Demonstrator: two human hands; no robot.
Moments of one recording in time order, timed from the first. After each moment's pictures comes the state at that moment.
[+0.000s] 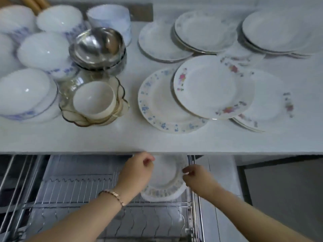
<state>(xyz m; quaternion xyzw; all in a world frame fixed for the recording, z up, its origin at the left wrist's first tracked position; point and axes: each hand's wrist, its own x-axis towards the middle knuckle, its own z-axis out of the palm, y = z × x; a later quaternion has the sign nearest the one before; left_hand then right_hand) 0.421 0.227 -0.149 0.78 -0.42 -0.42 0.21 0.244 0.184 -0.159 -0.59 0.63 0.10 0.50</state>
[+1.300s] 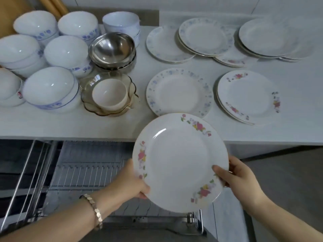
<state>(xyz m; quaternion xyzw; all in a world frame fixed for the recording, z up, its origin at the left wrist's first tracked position) 0.433 0.292 -0.066 0.69 -0.25 -0.64 0.21 0.190 0.233 -0.060 -0.42 0.65 -0.21 0.60</state>
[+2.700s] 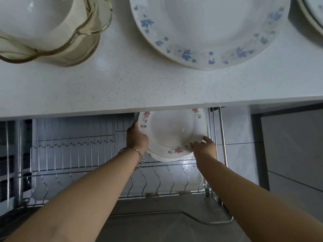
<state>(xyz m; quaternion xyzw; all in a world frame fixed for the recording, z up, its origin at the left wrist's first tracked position) 0.460 0.236 -0.361 0.85 -0.28 -0.42 0.12 0.278 0.223 -0.351 -0.21 0.84 -0.12 0.48</state>
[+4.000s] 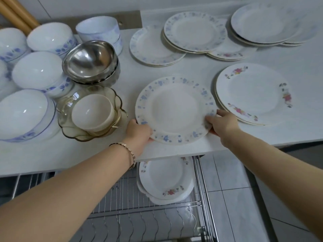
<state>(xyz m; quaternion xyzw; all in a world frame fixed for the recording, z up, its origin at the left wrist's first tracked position) 0.439 0.120 -0.119 0.76 -0.13 -0.51 0.38 0.245 0.073 -0.113 -0.32 0.72 -0.29 0.54</state>
